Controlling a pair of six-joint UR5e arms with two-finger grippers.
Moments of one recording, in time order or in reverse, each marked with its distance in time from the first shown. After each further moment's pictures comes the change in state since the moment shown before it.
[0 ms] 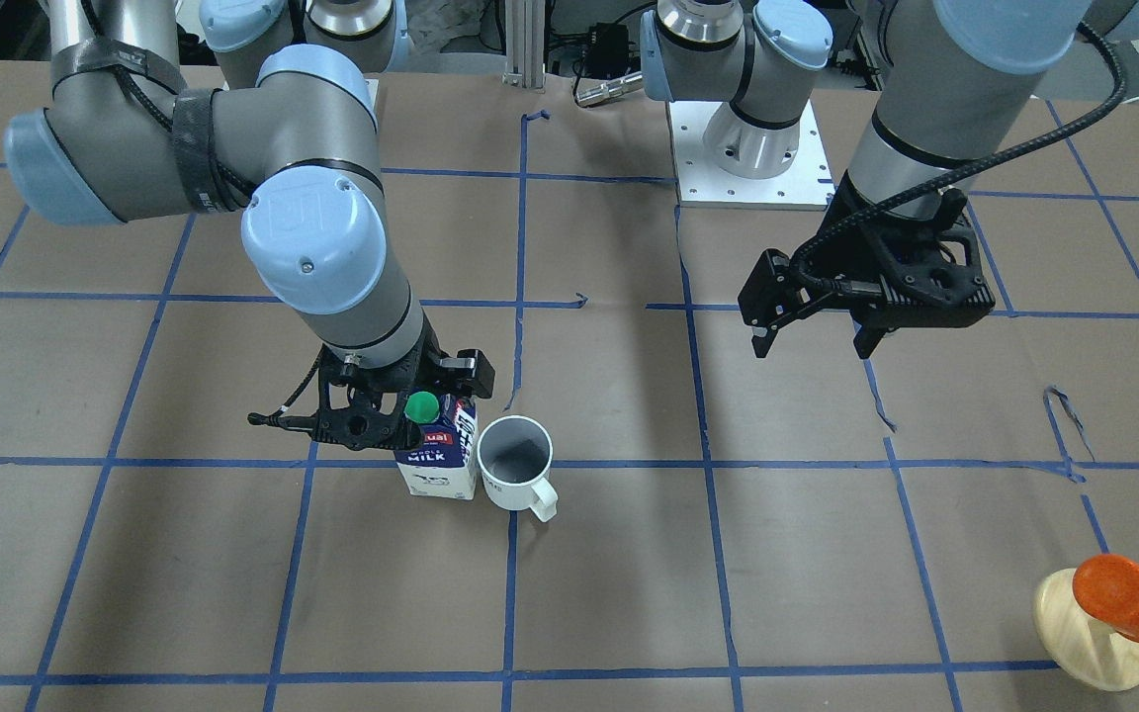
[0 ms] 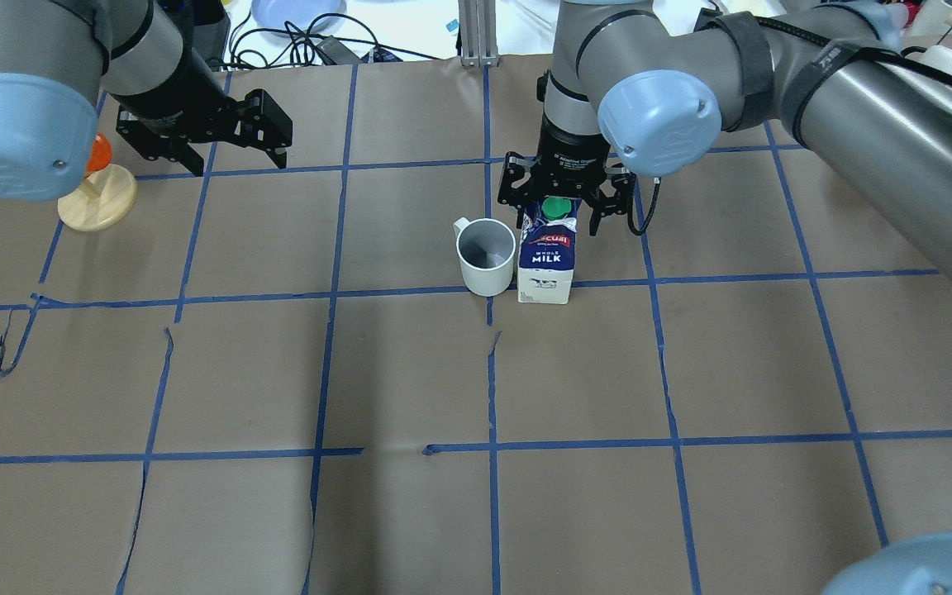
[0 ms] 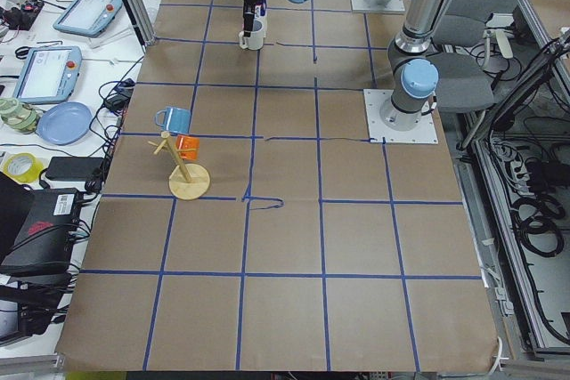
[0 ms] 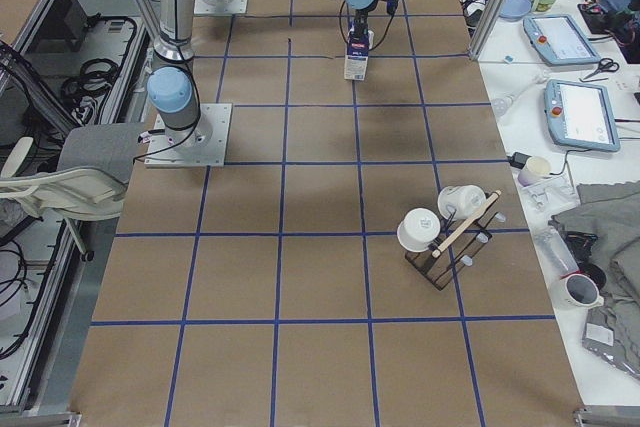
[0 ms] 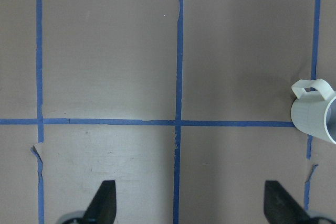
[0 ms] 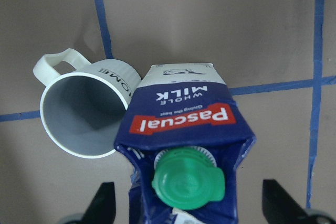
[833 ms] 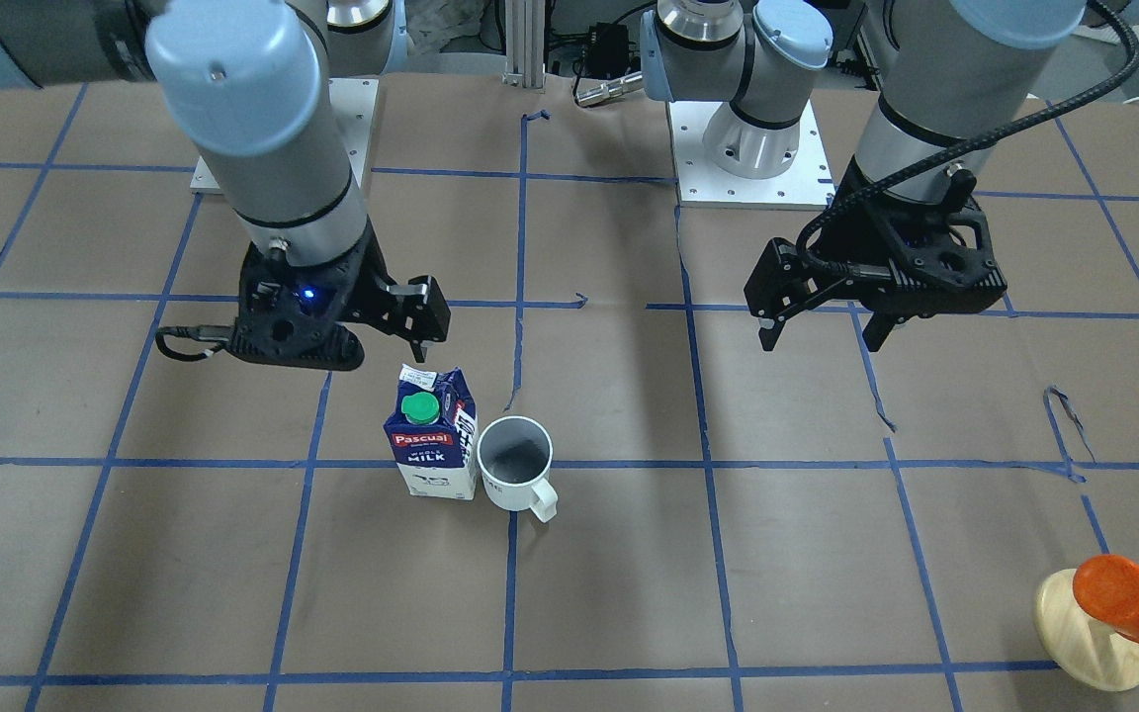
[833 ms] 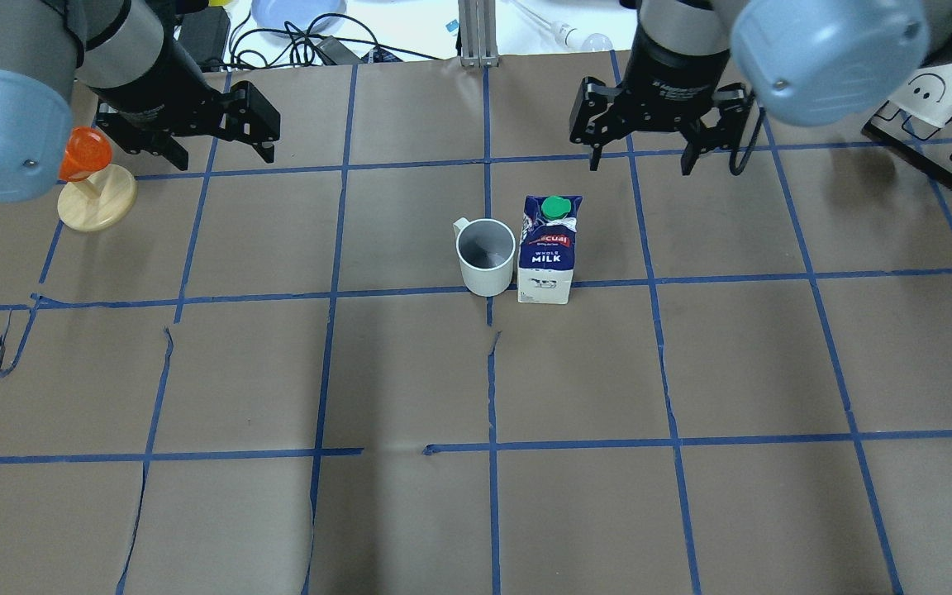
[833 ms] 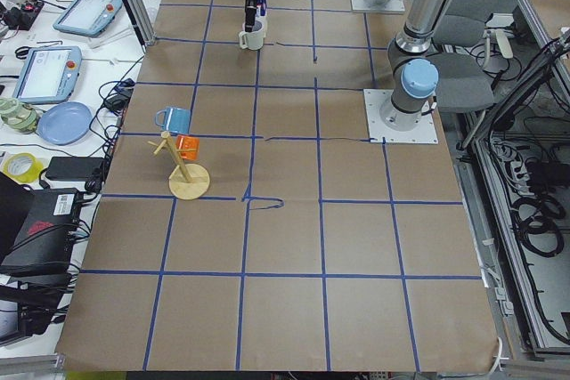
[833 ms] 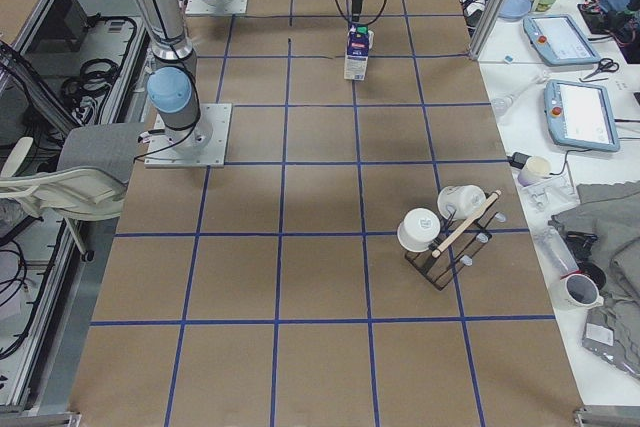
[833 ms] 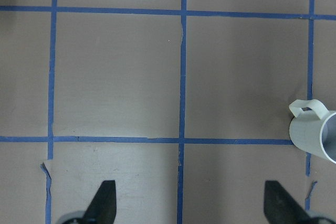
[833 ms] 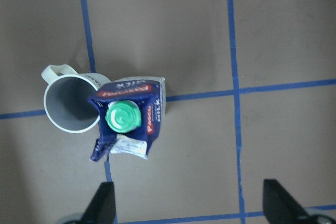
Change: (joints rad) left arm 0.006 0.039 0.005 -0.029 0.012 0.003; right arm -0.112 -0.268 -0.021 0.151 -0.089 -0.132
